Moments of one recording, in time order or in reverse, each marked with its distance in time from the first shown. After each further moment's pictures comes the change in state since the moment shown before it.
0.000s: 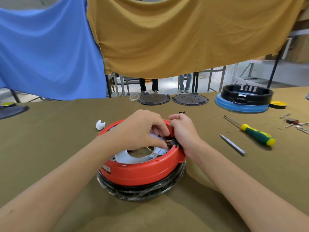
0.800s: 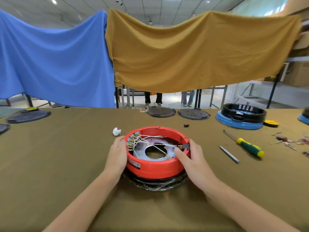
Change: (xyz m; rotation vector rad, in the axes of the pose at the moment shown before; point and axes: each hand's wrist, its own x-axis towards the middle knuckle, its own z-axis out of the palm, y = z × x) left_hand -0.088 -0.051 0.041 -0.845 0.721 -0.775; right_hand -0.092 0.021 -0.025 -0.228 -0.133 -0.318
